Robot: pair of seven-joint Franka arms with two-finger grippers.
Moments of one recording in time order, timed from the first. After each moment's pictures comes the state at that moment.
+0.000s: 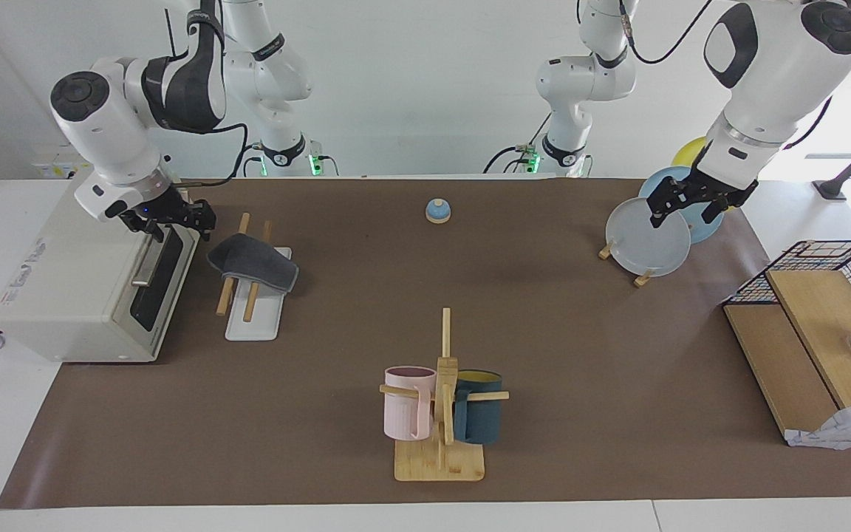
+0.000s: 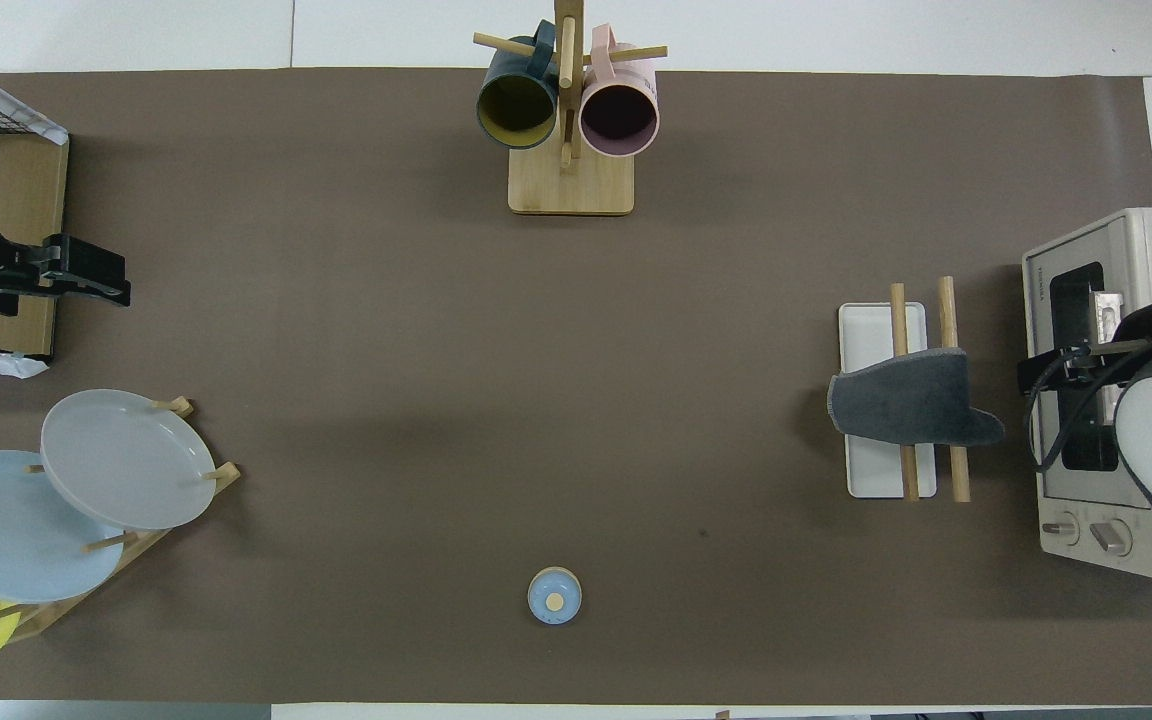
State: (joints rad) left arm -0.06 0.04 -0.03 -1.59 0.00 1.60 -0.09; right arm -0.13 -0.08 0.03 -2.00 -0.07 1.82 -0.14
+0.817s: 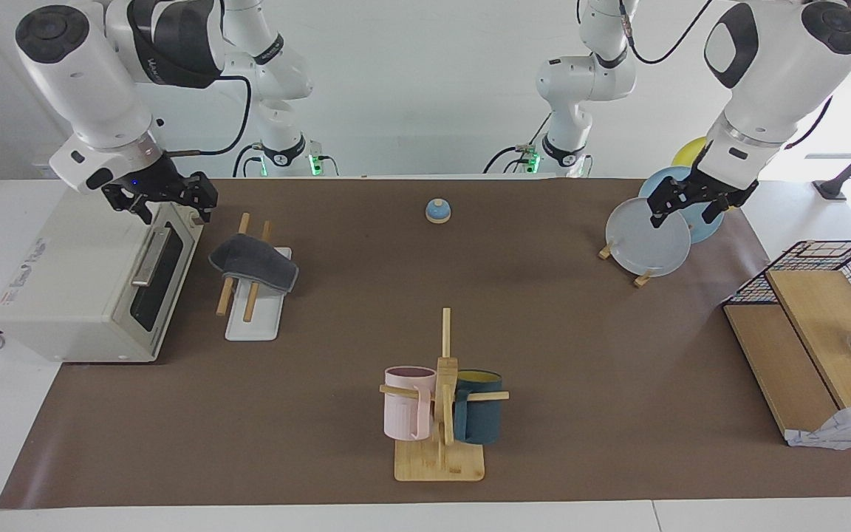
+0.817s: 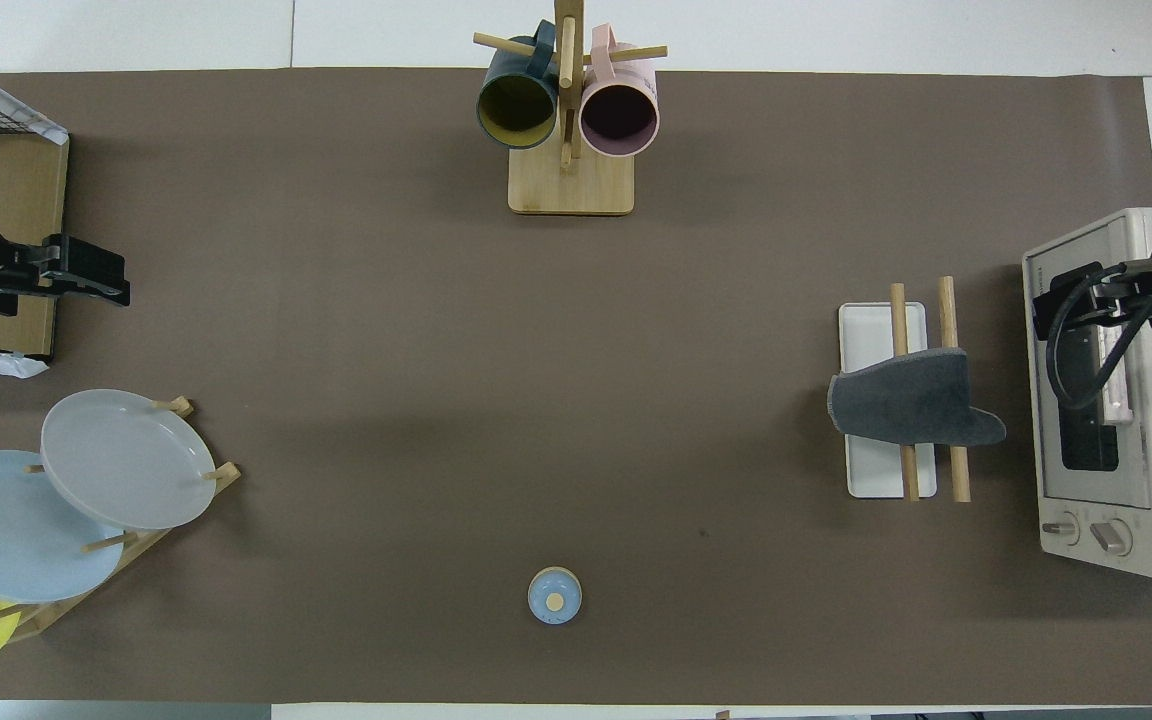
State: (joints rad) left arm -0.06 0.04 -0.03 -1.59 0.00 1.60 -0.09; right arm -0.07 0.04 0.05 -1.63 -0.07 1.56 -0.09
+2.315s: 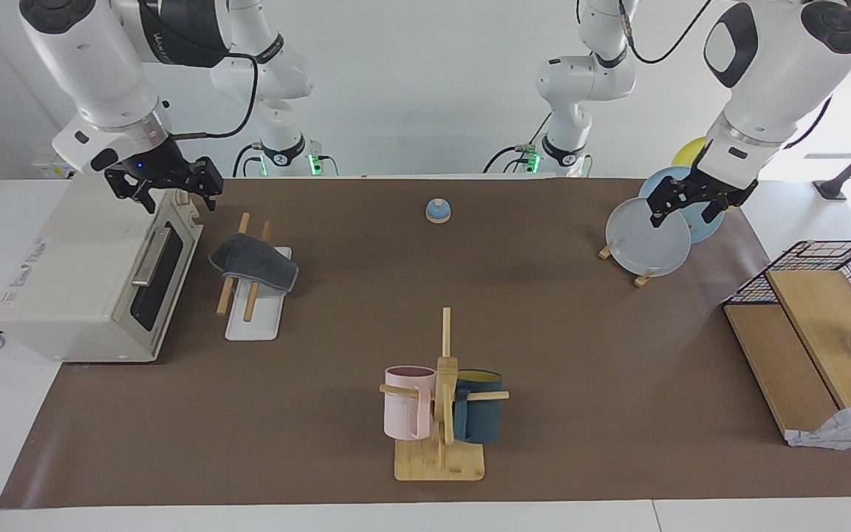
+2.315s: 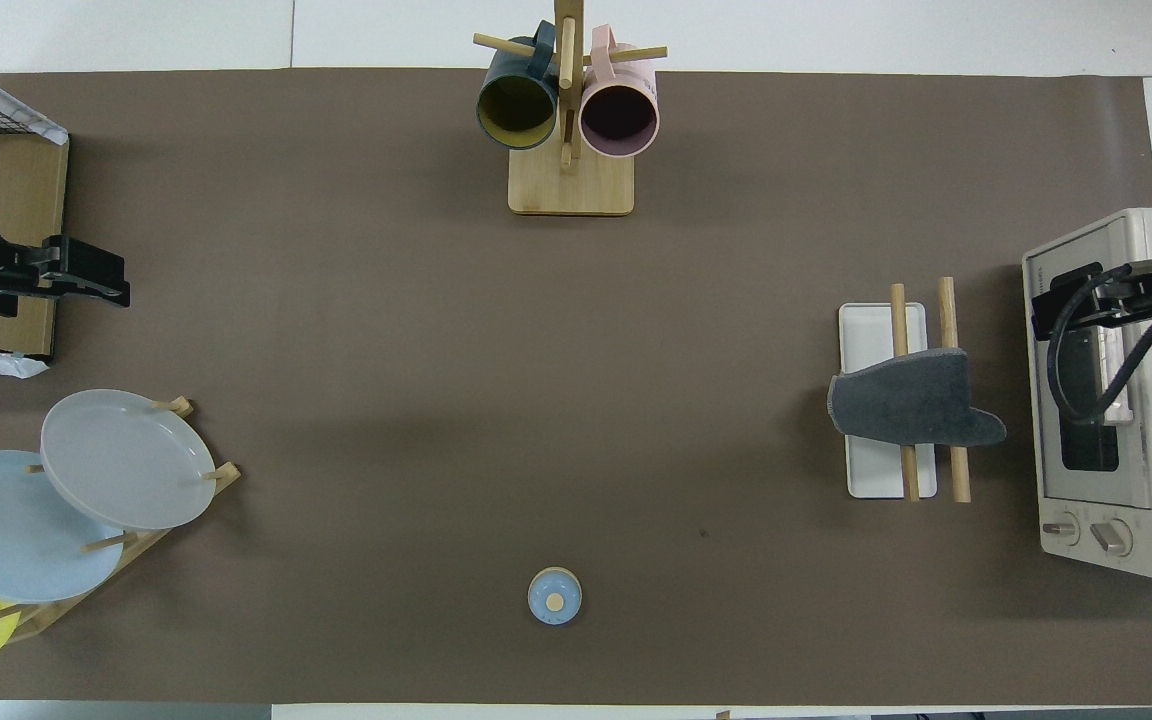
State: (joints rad) left arm -0.06 0.04 -0.03 -1.59 0.00 1.60 -0.09; right arm -0.01 0.01 0.02 -1.60 -0.06 1.52 -0.06
